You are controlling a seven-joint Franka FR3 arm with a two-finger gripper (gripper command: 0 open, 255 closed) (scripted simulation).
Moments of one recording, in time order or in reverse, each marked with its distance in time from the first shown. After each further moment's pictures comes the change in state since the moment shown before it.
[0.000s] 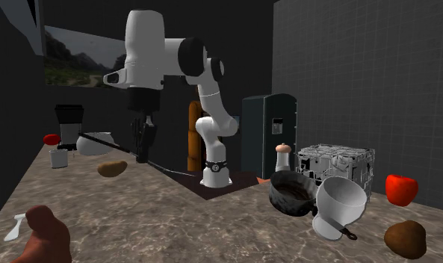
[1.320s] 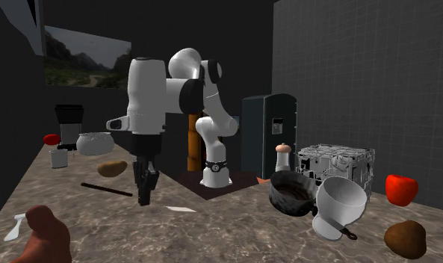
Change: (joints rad) arm 0.004 0.075 -0.018 -0.165 -0.040 0.235 0.036
